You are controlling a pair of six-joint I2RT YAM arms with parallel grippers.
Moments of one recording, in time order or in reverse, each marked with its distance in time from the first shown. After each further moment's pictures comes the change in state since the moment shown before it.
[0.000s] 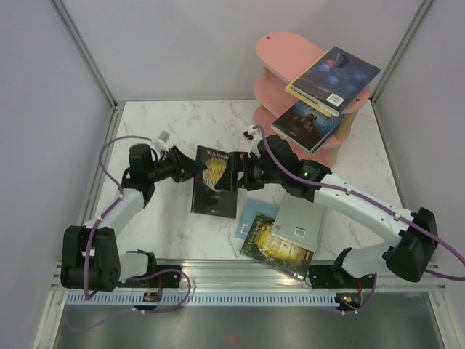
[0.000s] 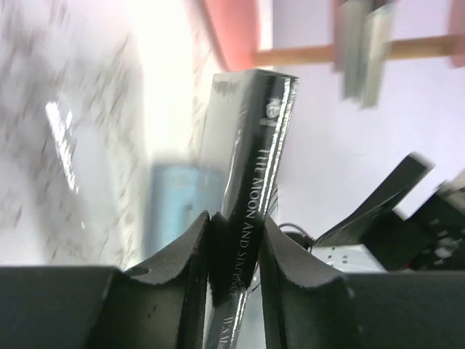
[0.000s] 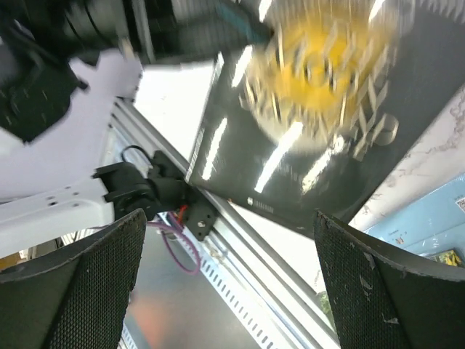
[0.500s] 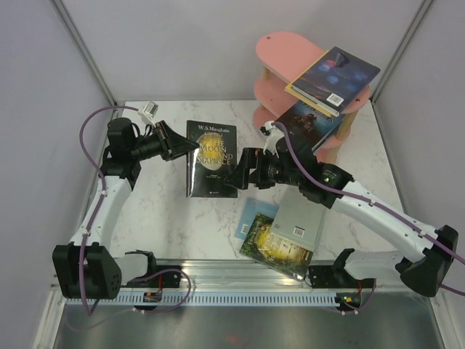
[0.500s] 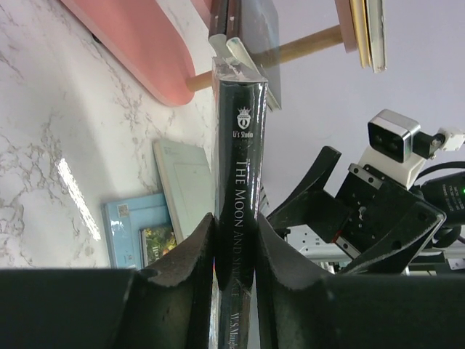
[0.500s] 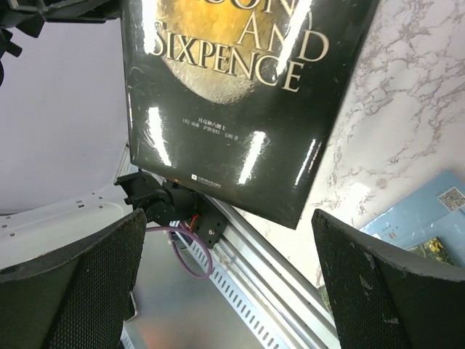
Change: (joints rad) left arm 0.090 -0.064 0.455 -0.377 0.140 0.153; right arm -0.015 -0.174 -0.018 -0.029 0.039 0.010
